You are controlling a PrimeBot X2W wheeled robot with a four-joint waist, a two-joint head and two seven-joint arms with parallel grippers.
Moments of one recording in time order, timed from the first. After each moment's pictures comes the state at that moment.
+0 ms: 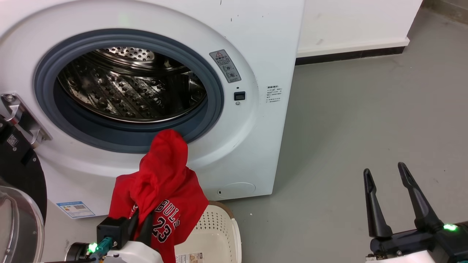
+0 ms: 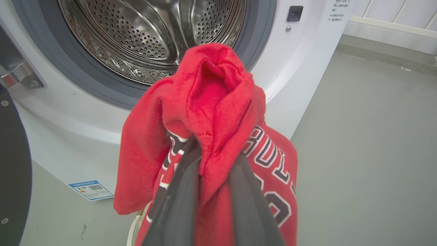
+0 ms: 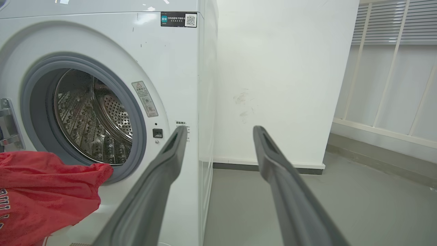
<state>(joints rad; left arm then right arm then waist) -0.11 0.46 -0.54 0.23 -0.60 0.24 -0.26 0.14 -0.05 0.03 -0.22 0.02 0.13 -0.26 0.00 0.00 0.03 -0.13</state>
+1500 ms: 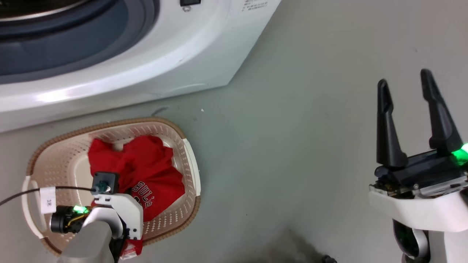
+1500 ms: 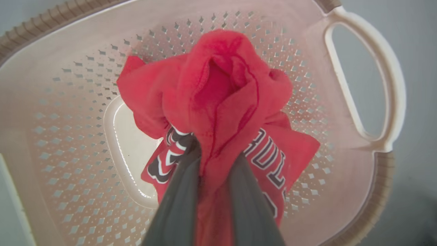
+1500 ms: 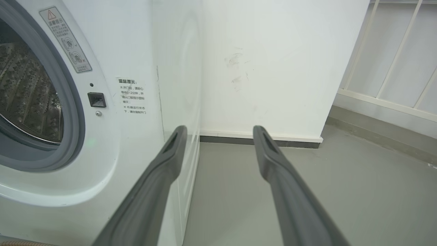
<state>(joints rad) -0.58 0.30 -0.57 1.12 -0.55 0.00 -0.25 -0.18 -0.05 0.07 -0.30 0.09 0.13 -0.26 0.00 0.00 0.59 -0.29</state>
